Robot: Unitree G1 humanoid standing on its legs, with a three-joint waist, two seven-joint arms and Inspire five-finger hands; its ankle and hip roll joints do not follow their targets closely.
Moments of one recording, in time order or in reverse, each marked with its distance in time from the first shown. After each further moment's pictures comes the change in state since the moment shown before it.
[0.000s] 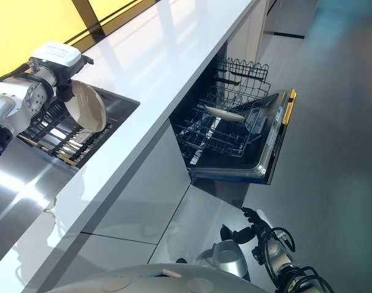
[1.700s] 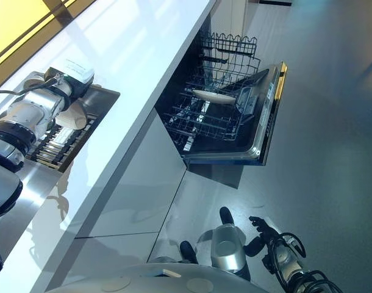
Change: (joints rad) left arm -0.001 -0.138 -0.032 0.177 0.364 0.001 0.070; right arm 0.018 -0.064 0.032 0.025 -0.010 -0.036 0.024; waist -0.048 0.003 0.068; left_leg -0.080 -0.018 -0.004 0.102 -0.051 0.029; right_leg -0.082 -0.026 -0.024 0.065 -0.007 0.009
